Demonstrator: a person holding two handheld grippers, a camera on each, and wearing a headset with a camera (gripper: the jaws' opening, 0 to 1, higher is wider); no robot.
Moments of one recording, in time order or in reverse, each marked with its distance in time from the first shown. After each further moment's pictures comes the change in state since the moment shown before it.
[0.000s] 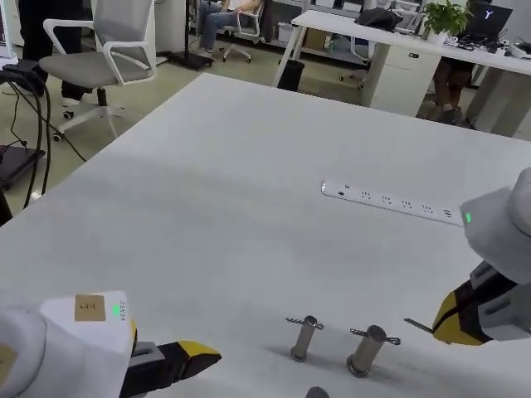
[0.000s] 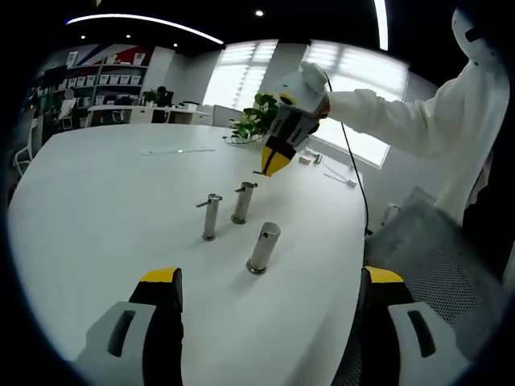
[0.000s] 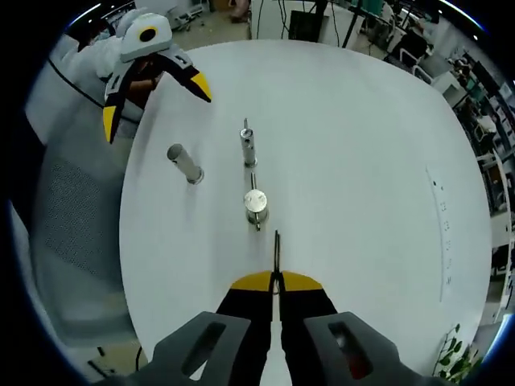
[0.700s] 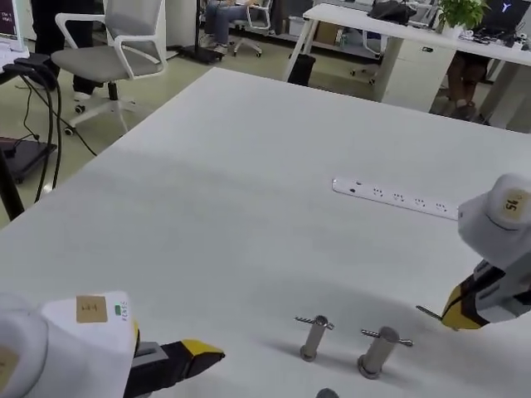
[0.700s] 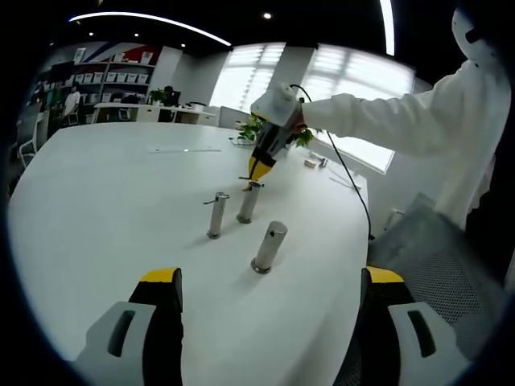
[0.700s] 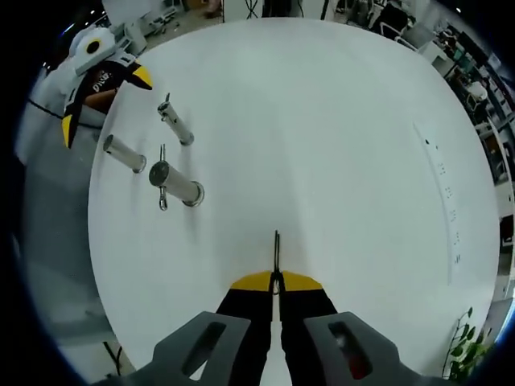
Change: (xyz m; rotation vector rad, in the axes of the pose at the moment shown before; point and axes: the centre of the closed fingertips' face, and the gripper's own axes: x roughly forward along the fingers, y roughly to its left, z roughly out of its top) left arm -0.001 0.005 -0.002 -0.030 -0.019 0.021; right arm 0.032 -0.056 -0.028 0.114 0.062 -0.005
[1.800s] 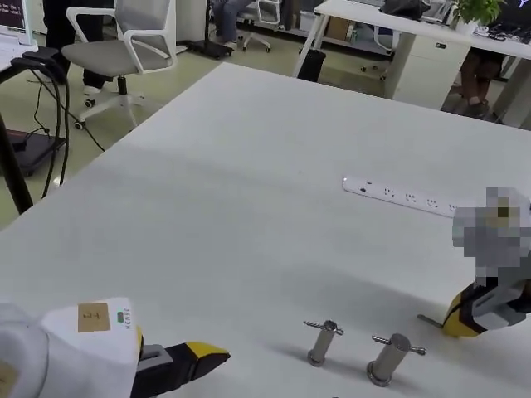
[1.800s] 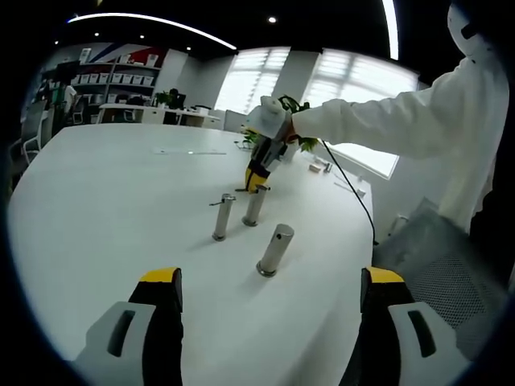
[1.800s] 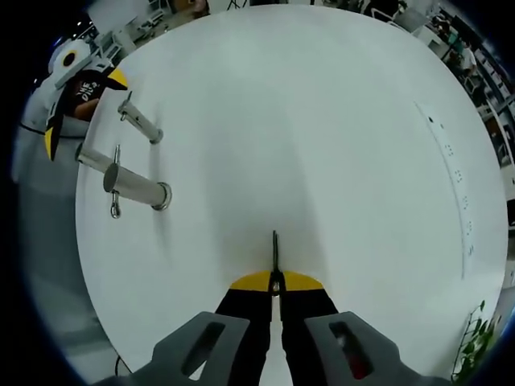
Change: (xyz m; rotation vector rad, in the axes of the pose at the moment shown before) left arm 0.001 0.006 0.000 -0.016 -0.029 0.025; right arm 0.037 -0.027 -0.008 0.075 0.040 0.023
